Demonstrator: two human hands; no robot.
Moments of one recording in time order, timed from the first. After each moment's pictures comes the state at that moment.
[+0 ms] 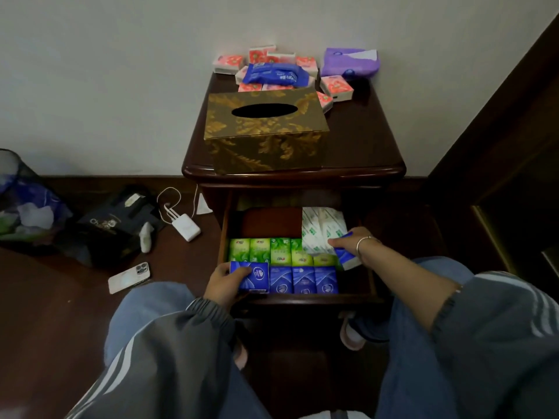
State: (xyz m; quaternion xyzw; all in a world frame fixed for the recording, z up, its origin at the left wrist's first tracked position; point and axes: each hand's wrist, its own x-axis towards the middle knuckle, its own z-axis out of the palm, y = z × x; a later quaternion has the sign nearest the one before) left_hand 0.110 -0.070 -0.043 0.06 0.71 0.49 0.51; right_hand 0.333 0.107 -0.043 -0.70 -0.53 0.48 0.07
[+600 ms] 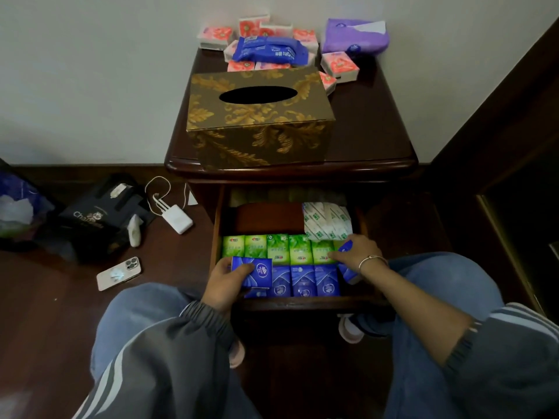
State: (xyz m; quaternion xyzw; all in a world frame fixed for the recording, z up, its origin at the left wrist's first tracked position) left_hand 0.116 -0.050 -0.044 0.11 0.72 0.46 0.50; right_hand 0.342 0.095 -0.074 -0.68 -0.65 0.34 -0.03
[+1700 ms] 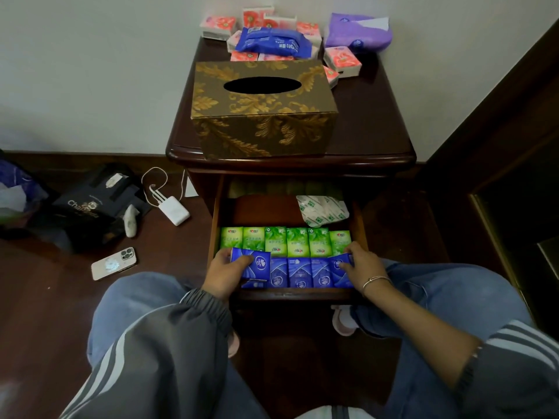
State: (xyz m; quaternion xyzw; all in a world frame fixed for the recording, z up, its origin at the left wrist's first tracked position) left_hand 0.111 -0.052 -0.057 0.13 0.73 0.44 0.50; right_hand 0.364 0.054 -0.074 -0.63 -0.73 0.28 -0.02
